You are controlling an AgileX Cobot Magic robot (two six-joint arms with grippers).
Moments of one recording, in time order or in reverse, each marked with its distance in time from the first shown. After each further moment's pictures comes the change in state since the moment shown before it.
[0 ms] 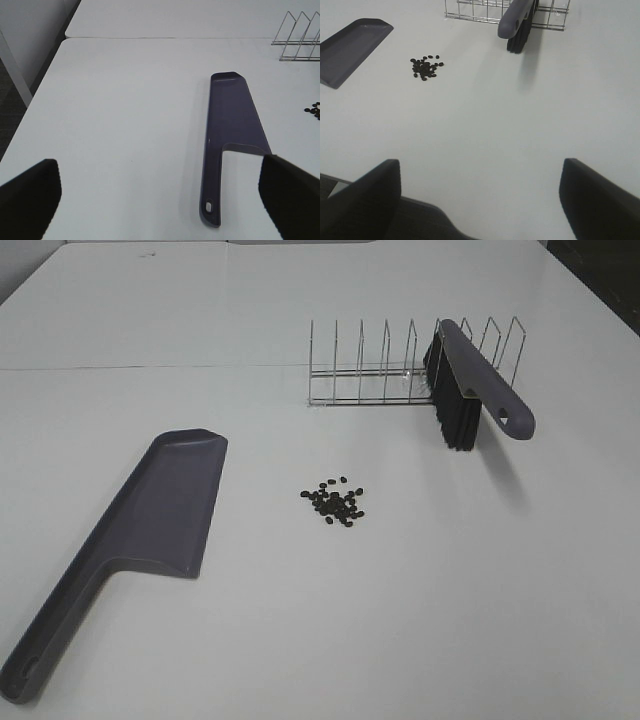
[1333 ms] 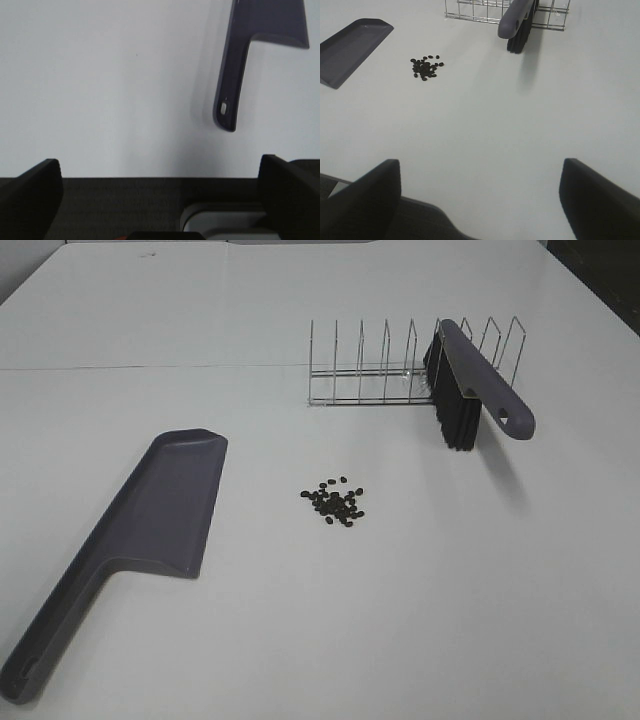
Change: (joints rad) left arm 0.000 0.570 -0.123 0.045 0.148 0.002; right arm 0.000 0.000 0.000 0.000 0.000 0.000
